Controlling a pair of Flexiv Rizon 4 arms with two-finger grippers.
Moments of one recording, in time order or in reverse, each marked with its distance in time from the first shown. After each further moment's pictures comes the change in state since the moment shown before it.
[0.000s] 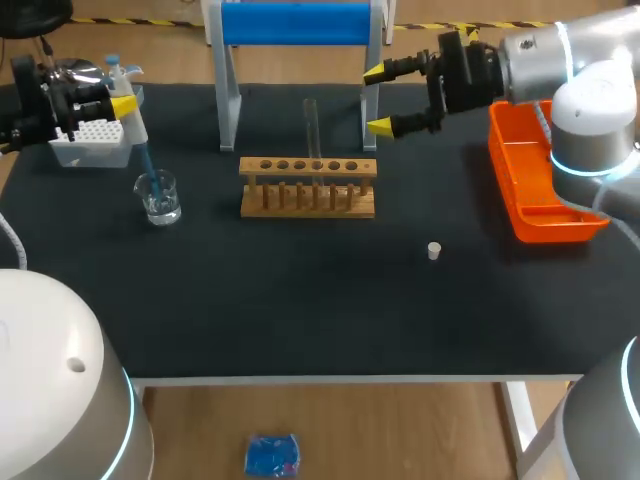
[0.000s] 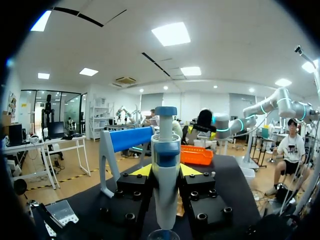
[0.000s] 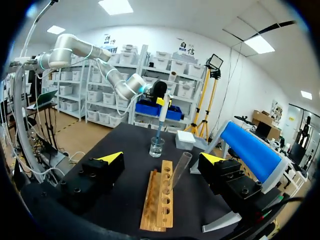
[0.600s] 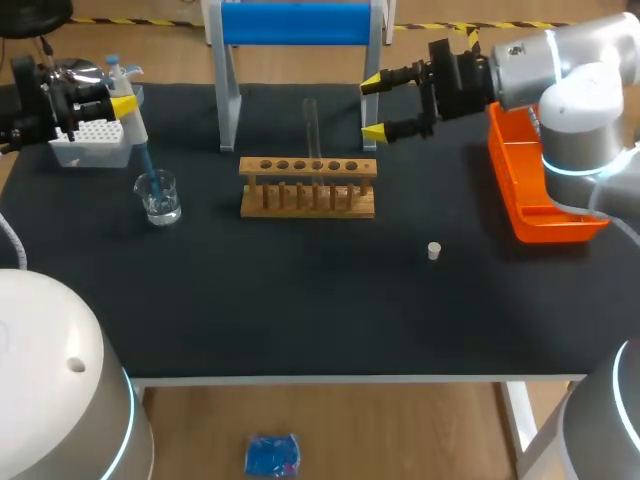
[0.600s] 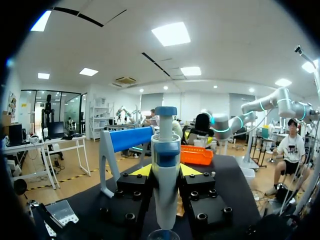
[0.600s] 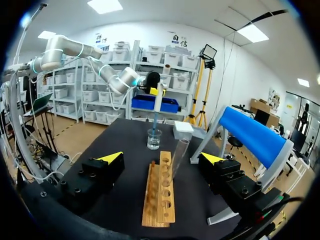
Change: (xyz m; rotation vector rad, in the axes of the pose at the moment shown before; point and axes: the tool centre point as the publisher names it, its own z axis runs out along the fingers) left arm 0.000 0.000 0.000 0.000 0.000 0.000; right arm -0.009 -0.024 0.008 0.064 -0.028 0.080
